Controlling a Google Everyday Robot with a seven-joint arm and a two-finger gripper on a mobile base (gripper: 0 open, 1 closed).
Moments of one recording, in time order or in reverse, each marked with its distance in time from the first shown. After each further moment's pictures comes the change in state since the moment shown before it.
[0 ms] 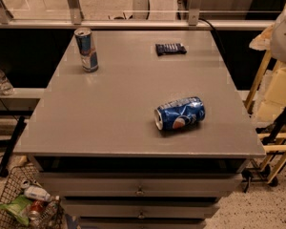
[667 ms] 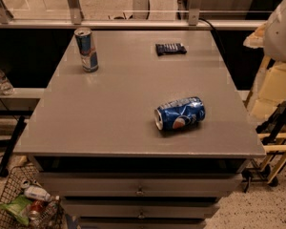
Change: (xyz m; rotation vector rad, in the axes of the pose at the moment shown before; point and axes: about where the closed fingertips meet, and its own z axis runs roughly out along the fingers) arm -0.008 -0.004 0.002 0.006 0.004 -0.028
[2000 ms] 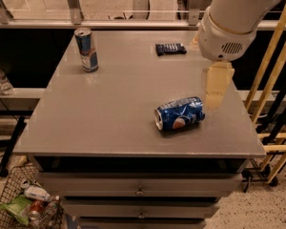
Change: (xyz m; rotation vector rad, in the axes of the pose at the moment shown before) arm -0.073 -0.025 0.064 -0.074 0.034 -0.240
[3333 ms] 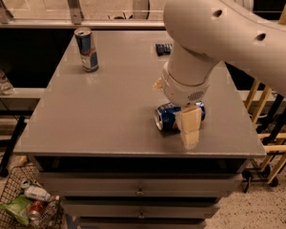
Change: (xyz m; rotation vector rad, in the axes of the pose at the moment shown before) arm -0.047 0.046 0.091 -0.094 -0.004 -0.353
